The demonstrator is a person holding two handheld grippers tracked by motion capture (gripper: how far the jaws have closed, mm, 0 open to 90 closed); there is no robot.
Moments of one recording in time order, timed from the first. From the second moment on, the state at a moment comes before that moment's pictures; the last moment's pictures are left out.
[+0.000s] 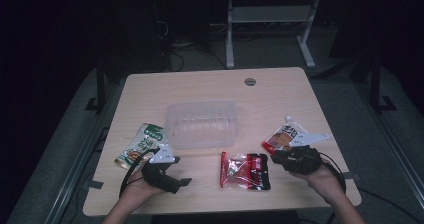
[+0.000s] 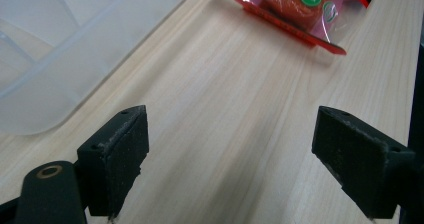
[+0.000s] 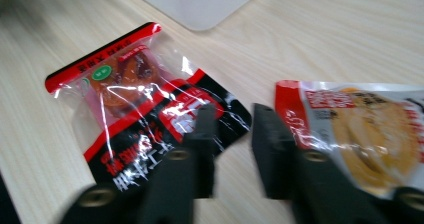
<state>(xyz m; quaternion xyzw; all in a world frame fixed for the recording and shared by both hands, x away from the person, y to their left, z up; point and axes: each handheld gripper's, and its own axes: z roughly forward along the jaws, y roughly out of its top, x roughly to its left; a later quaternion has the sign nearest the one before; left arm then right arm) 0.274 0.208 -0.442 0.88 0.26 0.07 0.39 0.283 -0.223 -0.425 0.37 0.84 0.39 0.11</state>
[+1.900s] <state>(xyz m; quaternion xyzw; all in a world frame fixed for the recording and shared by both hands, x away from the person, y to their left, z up) 0.273 0.202 -0.443 0.88 0.26 0.06 0.39 0.313 -0.176 -0.455 0.33 0.89 0.31 0.06</state>
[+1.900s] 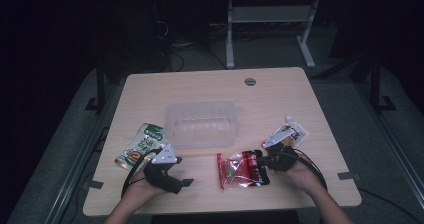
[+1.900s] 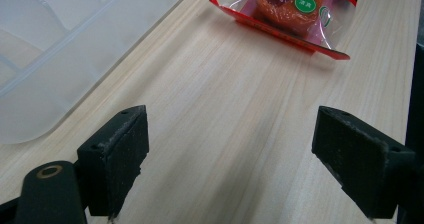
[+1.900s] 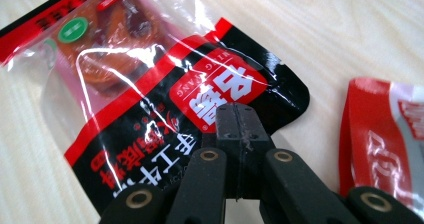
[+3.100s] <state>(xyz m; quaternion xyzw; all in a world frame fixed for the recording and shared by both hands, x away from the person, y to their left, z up) 0.269 0.196 -0.443 0.89 0.25 0.06 0.38 0.326 -0.159 -0.456 0.32 0.90 0.31 0.06</state>
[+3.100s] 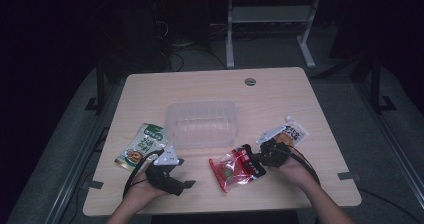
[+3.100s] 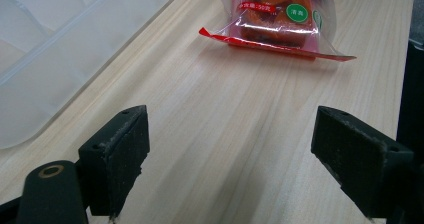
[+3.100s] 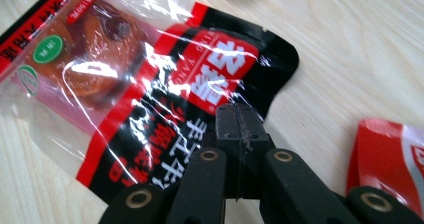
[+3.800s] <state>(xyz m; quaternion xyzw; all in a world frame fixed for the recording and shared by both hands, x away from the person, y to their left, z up) 0.267 0.191 -0.441 0.89 0.24 0.06 0.39 0.328 -0.149 -0.458 0.31 0.90 0.31 0.06</state>
